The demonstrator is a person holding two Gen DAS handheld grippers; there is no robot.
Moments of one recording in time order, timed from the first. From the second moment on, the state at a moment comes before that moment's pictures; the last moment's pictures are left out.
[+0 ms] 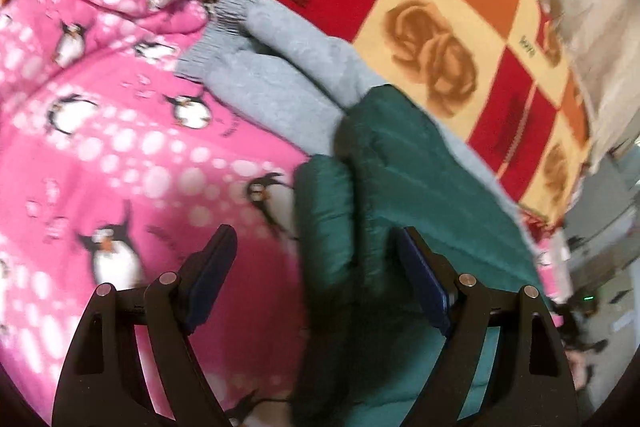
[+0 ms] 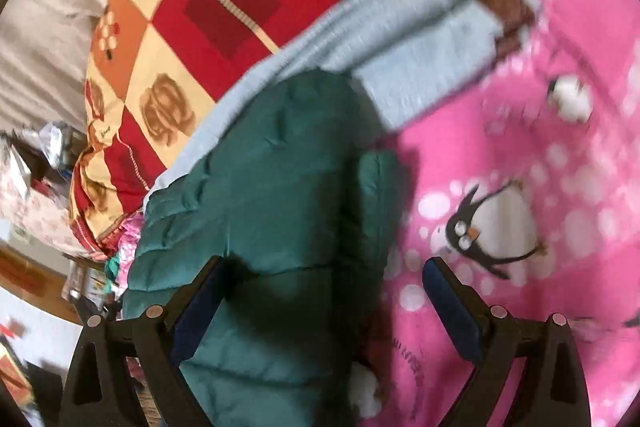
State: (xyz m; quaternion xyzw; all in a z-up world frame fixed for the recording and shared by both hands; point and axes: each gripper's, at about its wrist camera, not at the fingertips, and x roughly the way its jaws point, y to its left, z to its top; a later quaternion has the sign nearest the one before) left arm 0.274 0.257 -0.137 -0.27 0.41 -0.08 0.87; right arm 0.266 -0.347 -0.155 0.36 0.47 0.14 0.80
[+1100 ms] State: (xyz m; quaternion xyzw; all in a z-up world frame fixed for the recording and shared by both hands) left arm 0.315 0.187 -0.090 -0.13 0.41 -0.22 0.87; right arm 0.295 -0.289 -0.085 0.22 0.42 0.26 0.84
